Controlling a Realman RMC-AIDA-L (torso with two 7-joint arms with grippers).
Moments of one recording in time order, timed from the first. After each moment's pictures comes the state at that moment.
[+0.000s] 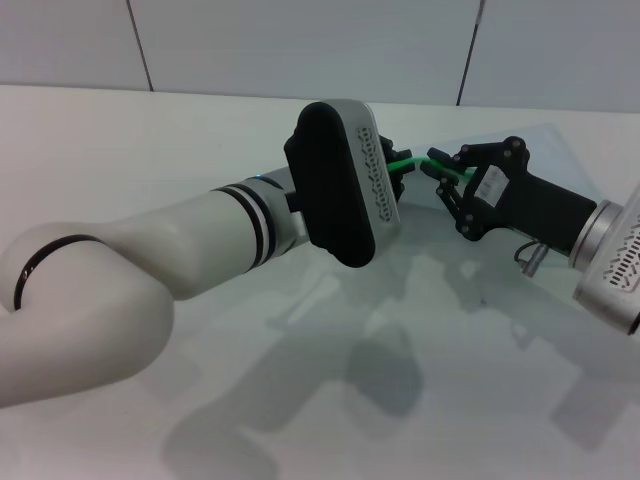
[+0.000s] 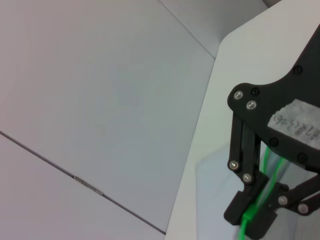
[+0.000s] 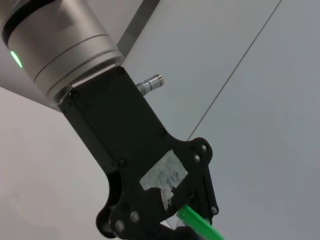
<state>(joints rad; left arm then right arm) -0.48 -2.03 2.12 1.17 2.53 0.10 -2.15 0.76 2.03 -2.25 0.01 0.07 -1.18 0.07</state>
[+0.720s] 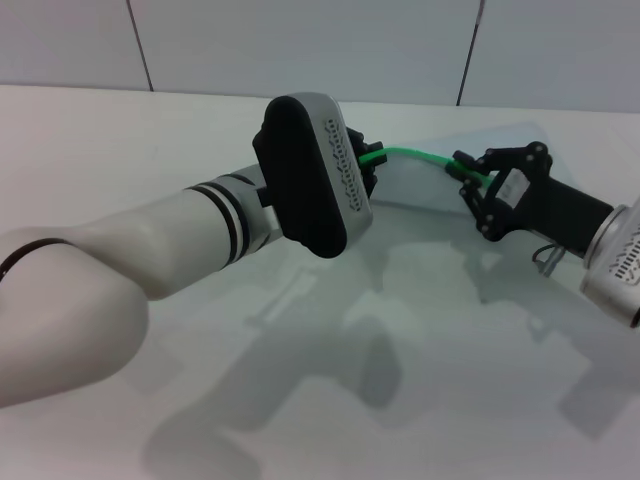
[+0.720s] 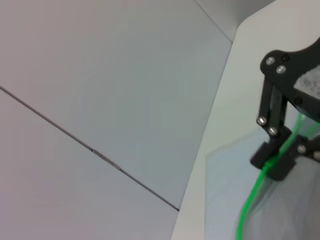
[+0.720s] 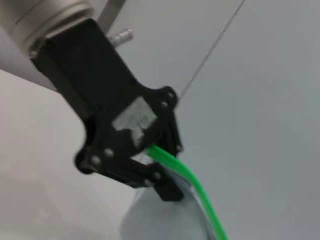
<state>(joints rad) -0.43 -2.02 2.08 1.18 2.54 0.10 -2.15 0.74 2.03 -2.22 0.02 0.08 -1.12 0.07</state>
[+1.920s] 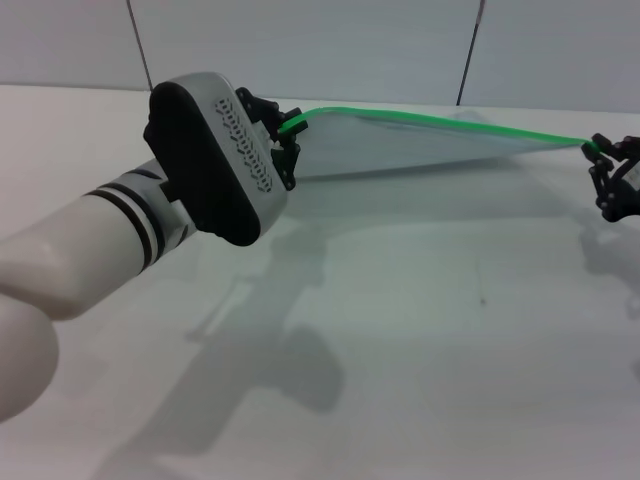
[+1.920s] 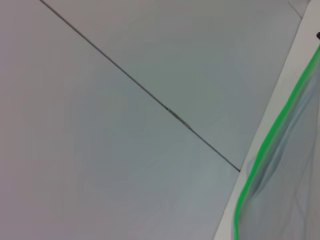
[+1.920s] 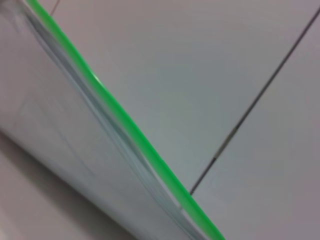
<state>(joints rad) -0.20 -2.02 1.96 1.38 2.56 0.10 -2.07 0.72 1.97 -1.97 0.15 0.08 -1.06 0.04</state>
